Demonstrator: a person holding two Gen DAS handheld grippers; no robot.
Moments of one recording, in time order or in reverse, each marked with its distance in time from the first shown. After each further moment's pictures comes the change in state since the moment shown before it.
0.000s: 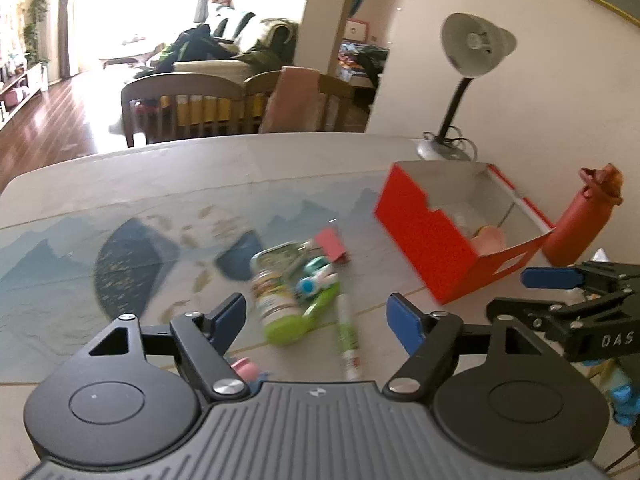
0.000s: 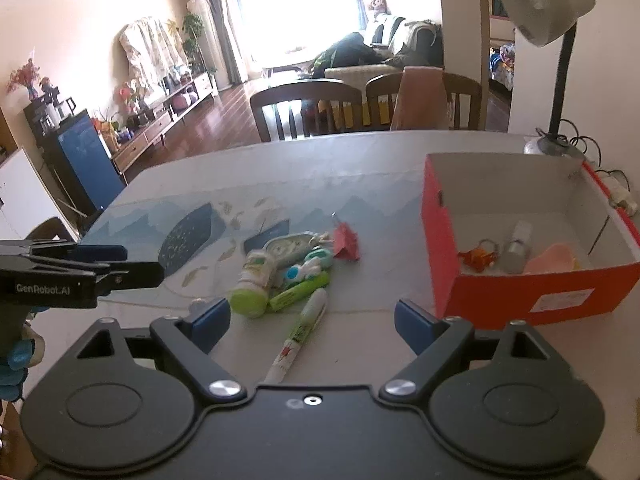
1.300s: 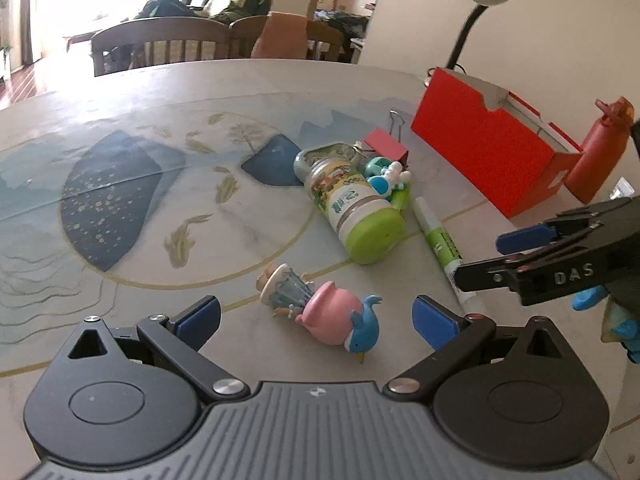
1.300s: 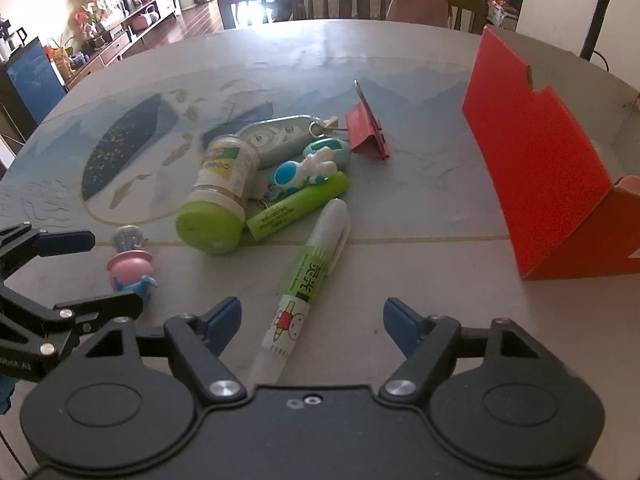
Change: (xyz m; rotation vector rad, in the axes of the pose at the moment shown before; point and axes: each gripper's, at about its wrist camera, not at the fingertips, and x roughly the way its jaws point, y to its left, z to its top) left arm 0.103 0.087 -0.081 0.071 0.079 -0.117; right arm 0.145 0.030 -0.039 -0.006 0.252 -0.135
